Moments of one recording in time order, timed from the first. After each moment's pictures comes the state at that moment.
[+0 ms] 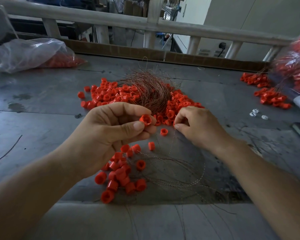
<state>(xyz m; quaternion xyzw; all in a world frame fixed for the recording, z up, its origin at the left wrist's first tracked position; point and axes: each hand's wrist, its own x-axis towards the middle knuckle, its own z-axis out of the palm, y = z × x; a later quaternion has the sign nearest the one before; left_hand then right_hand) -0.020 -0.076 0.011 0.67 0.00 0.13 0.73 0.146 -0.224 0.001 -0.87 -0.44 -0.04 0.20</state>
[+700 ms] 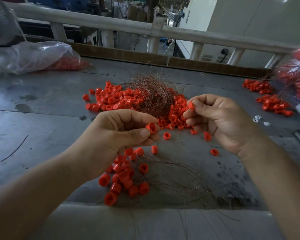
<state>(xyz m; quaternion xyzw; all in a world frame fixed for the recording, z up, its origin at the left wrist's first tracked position) -0.022 -0.086 0.019 0.62 0.04 0.14 0.77 0.136 -0.237 0.041 -0.63 -0.29 0.29 0.66</state>
